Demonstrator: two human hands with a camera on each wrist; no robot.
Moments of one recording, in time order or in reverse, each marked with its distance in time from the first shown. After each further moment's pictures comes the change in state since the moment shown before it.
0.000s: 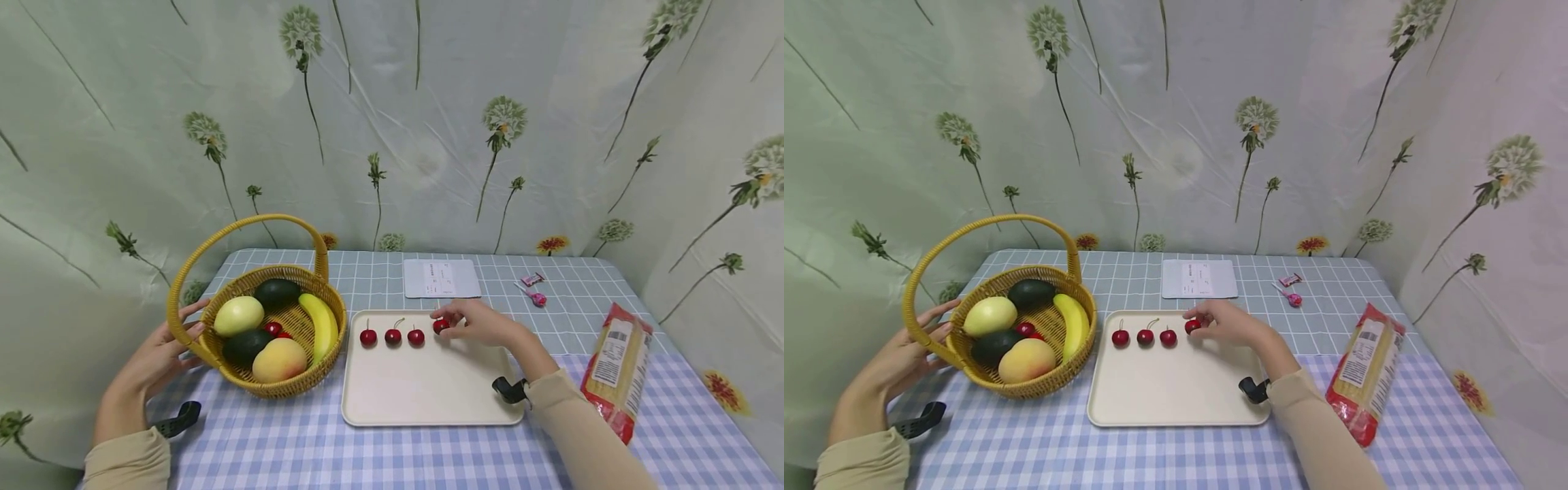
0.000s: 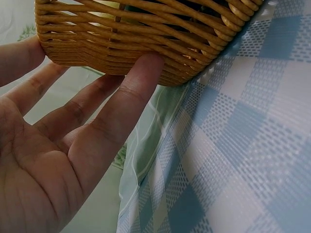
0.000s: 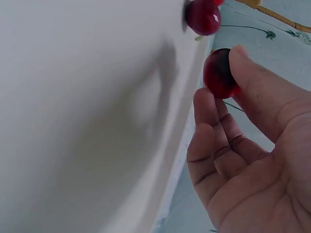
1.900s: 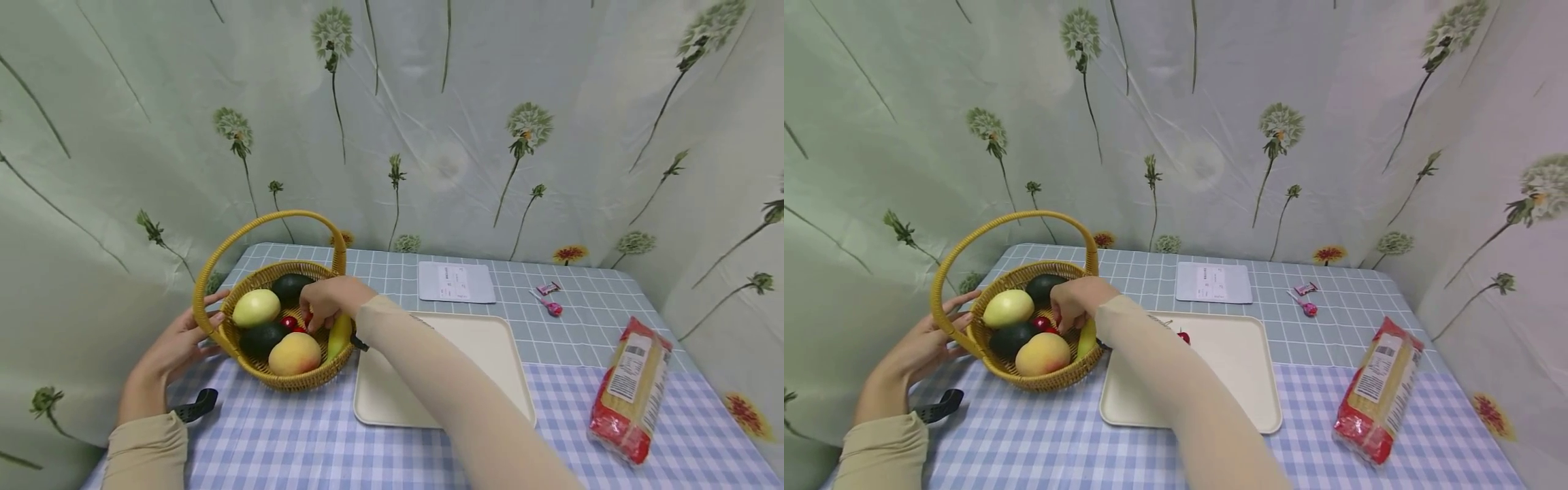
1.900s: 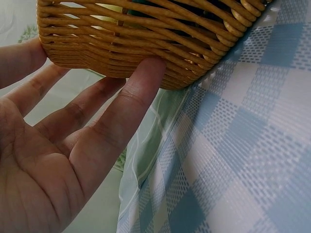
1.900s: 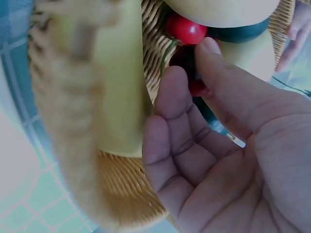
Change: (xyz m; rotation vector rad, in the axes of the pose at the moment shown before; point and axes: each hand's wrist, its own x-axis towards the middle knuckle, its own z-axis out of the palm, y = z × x) left_hand -0.002 0.005 0.004 0.082 0.071 -0.050; right_hand 0.187 -0.230 0.067 -0.378 -0.507 0.042
